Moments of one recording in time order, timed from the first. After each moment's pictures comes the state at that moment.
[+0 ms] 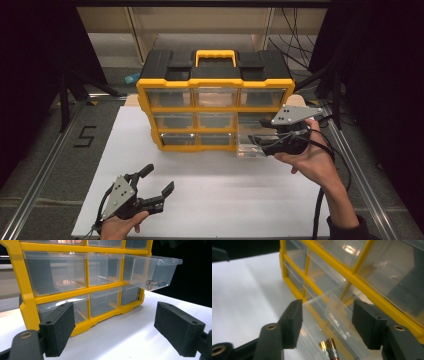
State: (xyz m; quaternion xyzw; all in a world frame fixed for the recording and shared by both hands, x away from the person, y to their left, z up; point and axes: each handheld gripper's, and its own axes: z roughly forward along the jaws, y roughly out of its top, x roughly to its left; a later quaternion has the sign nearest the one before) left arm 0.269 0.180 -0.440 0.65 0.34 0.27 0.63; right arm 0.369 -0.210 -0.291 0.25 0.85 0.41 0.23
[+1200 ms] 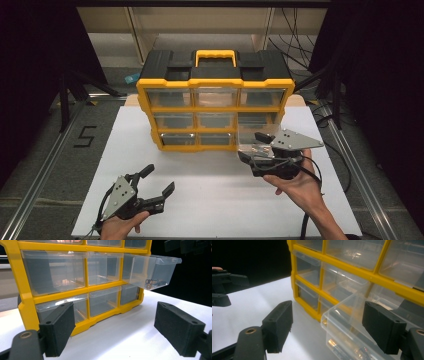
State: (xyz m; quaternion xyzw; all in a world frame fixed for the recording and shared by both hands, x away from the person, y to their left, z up) left arm 0.269 0.179 -0.440 0.65 0.34 0.27 0.62; right arm 0.334 -0.199 -0.335 0.28 0.78 0.51 0.22
